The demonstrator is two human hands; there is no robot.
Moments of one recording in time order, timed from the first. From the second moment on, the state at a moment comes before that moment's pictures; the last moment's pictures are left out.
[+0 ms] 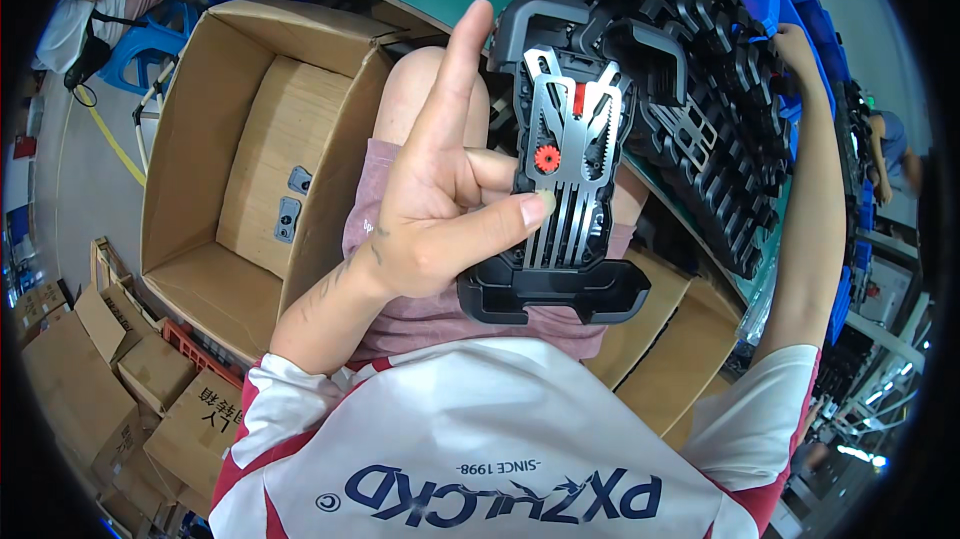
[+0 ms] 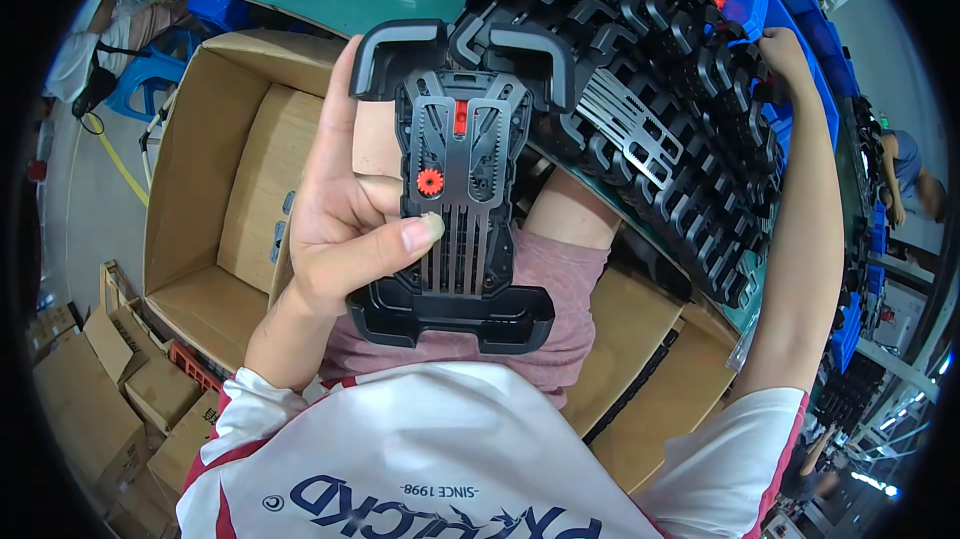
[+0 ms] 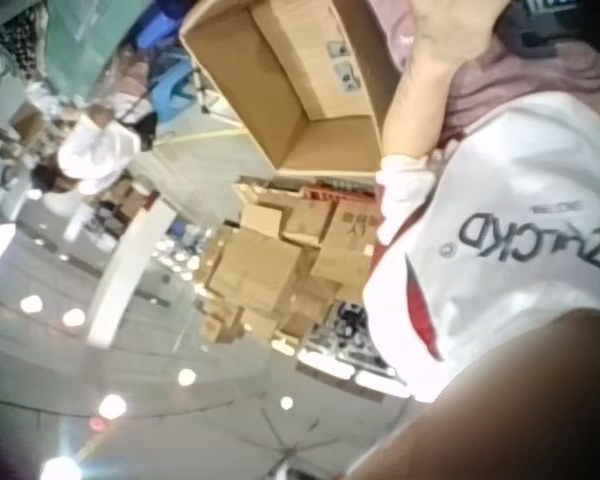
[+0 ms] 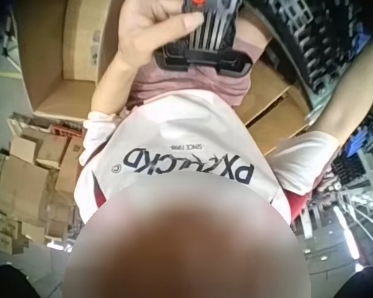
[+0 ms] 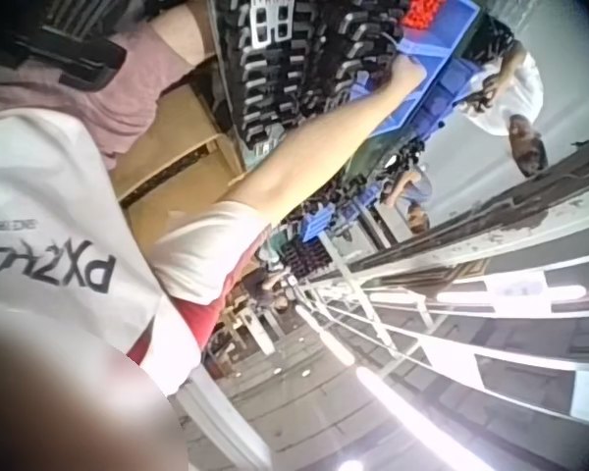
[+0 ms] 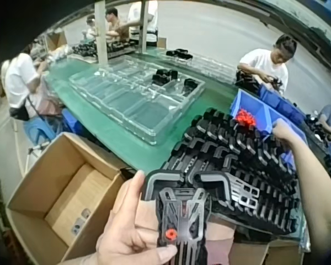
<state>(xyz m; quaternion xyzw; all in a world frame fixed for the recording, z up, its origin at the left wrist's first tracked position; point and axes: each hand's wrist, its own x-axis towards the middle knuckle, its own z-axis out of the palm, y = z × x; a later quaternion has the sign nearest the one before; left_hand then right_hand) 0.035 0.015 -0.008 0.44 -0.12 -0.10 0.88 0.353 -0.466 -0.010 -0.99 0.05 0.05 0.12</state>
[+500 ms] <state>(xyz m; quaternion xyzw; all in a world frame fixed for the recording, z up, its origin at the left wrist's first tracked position) 0.033 0.010 -0.013 0.44 -0.14 -0.05 0.89 0.275 -0.407 0.033 -0.99 0.01 -0.04 0.16</state>
